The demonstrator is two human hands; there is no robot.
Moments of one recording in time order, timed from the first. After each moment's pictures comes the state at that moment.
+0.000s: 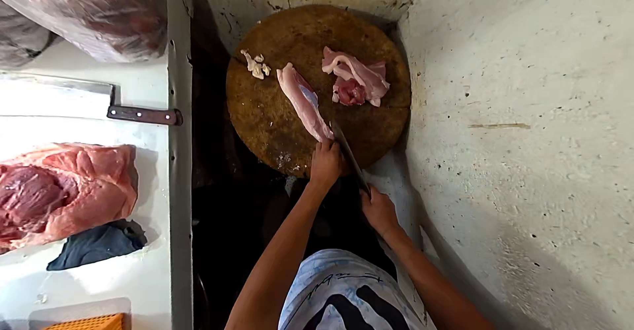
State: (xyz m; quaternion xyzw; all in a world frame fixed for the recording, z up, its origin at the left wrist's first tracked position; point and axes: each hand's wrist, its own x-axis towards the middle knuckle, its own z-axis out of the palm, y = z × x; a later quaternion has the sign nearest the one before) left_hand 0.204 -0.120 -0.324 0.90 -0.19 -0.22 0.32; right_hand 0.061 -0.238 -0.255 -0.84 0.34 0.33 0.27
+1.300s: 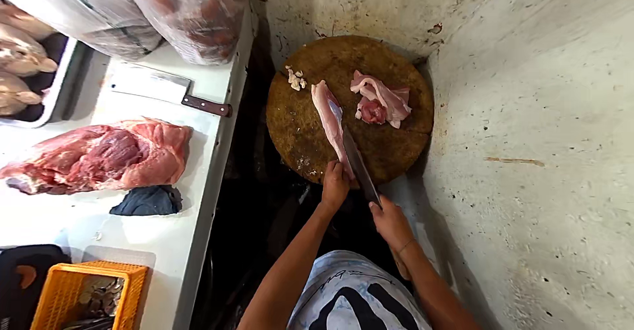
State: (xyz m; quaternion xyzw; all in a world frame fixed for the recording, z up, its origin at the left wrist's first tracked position) left_hand 0.167 -0.107 -0.329 0.87 -0.03 -0.17 0.47; right_hand 0.086 -0.245 -0.218 -0.84 0.28 0.35 0.31
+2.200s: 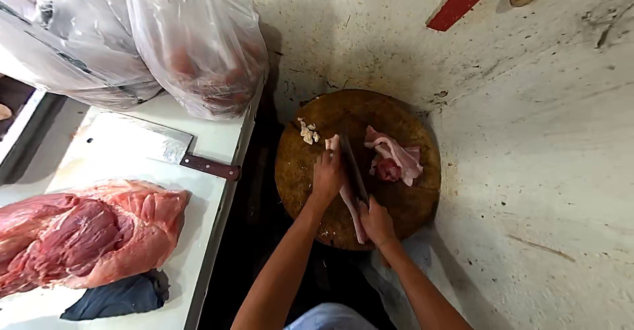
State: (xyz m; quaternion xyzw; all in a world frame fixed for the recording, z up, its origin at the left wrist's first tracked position) left_hand 0.384 -0.064 -0.322 0.91 -0.10 -0.13 0.39; right_hand 0.267 -0.191 -0.253 -0.87 0.30 0.31 0.23
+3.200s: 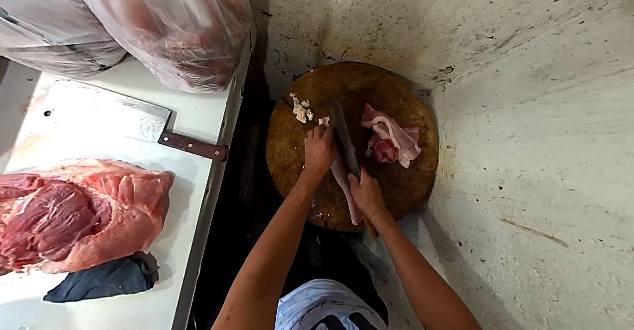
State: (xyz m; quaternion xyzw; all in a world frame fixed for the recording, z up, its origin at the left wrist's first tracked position) left_hand 0.390 -0.066 -0.351 0.91 -0.11 -0.05 0.39; right_hand 0.286 -0.194 -0.267 -0.87 0.27 0.27 0.30
